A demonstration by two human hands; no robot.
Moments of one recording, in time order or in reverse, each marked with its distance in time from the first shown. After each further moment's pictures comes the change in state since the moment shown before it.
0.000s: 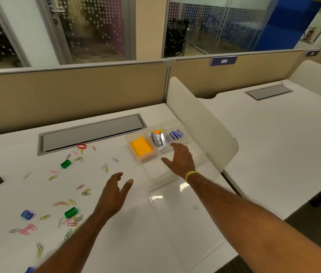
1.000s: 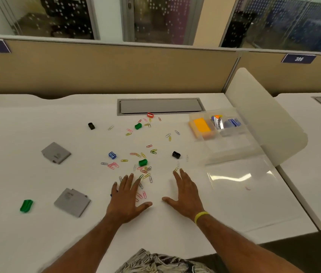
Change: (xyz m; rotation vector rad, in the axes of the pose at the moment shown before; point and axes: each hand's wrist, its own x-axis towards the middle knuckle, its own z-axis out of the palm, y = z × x) left_hand -0.150 -0.161 -0.103 0.809 -0.042 0.049; right_hand -0.221 -0.117 0.138 -0.035 -0.312 -0.257
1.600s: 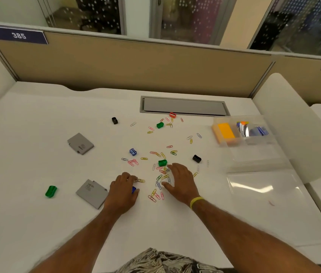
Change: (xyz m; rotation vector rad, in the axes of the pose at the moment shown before) left_hand -0.005 -0.062 -0.012 -0.181 0.188 -0.114; right_hand 0.061 -0.072 0.003 -0.014 -0.025 -0.178
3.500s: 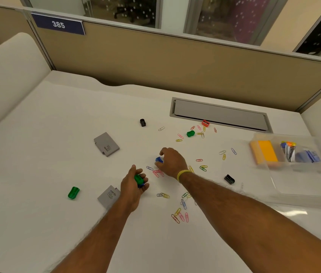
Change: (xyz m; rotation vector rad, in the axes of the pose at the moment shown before) left_hand 0.051 -0.012 -0.053 -1.706 0.242 -0.992; right_hand 0.154 -0.111 0.011 0.026 -0.186 -0.038
